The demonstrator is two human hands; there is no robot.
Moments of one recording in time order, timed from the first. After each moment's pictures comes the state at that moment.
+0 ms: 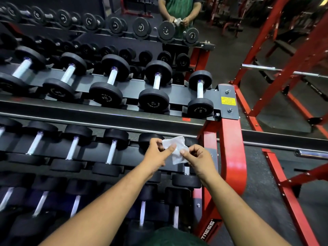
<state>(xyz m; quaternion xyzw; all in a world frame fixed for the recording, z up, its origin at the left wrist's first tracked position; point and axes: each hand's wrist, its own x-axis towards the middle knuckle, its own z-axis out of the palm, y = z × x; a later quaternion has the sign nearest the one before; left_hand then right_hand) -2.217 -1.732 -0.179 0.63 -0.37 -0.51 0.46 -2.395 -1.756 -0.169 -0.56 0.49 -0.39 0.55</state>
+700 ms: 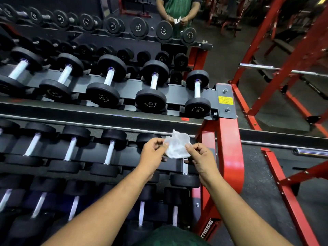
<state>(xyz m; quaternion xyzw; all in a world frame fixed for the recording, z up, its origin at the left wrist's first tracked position) -2.226 -1.735 -0.184 0.59 -0.33 -0.50 0.54 -2.401 -1.757 -0.165 -0.46 0.48 -0.45 0.60</state>
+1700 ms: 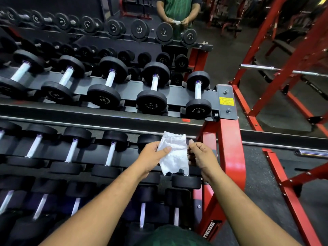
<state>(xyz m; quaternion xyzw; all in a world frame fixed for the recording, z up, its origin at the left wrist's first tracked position) -2.207 -1.733 -0.170 0.57 -0.38 -0.57 0.45 -2.401 -1.771 -0.160 -0.48 0.51 -0.39 0.60</state>
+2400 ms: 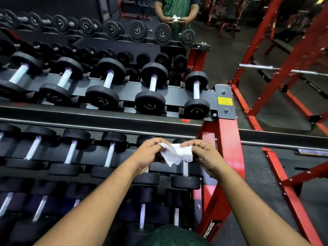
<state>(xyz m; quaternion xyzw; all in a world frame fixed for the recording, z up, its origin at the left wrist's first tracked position) -2.200 -1.735 -0.149 0.49 -0.40 -0.62 0.47 -2.416 -1.777 -0.134 -0.55 0.42 -0.34 0.64</state>
